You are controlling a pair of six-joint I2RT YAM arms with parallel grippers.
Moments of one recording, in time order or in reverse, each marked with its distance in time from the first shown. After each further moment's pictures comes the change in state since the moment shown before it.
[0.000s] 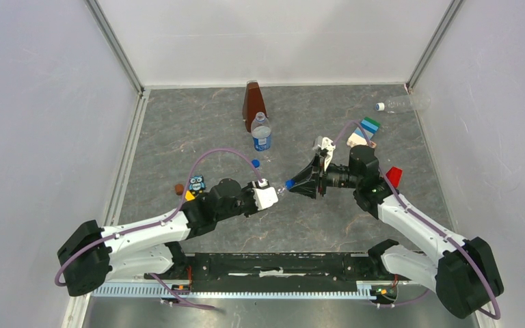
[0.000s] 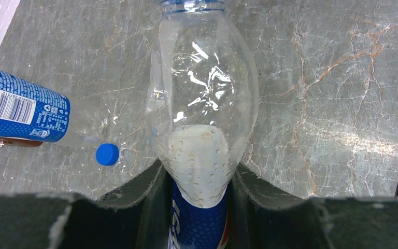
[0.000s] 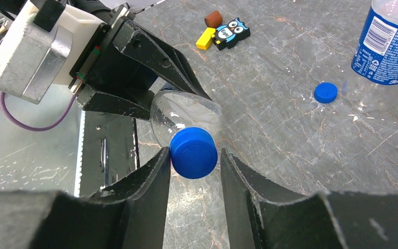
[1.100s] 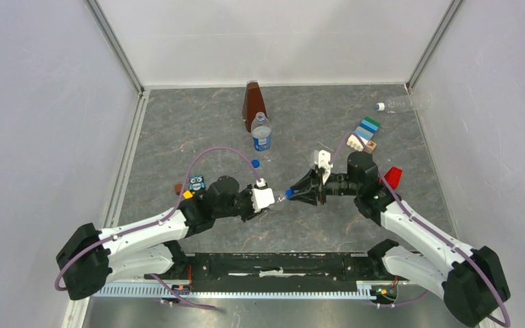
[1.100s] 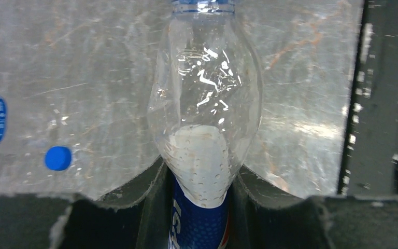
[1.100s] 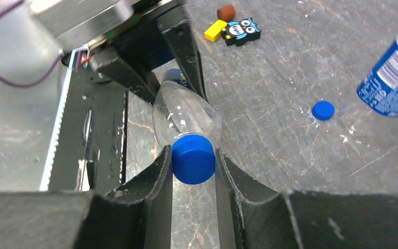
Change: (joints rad) left arm 0.041 -0.008 0.010 -0.076 0.145 -0.043; right arm 0.054 -0.049 -0.013 -0.072 -0.011 -0.188
